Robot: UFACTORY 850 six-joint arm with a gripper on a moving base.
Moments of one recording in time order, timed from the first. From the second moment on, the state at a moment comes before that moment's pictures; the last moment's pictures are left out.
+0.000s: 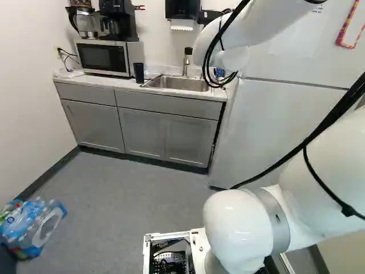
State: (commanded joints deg) arm -0.5 13.9 -45.9 0.0 29.0 0.0
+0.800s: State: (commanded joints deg) arm -0.5 13.8 -50.7 0.0 24.0 0.0
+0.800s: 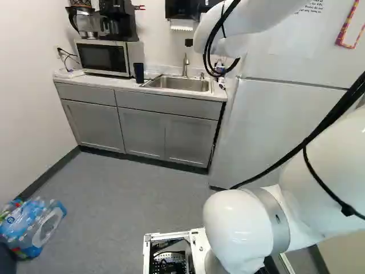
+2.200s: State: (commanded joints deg) arm -0.5 13.8 -53.2 0.0 22.0 0.0
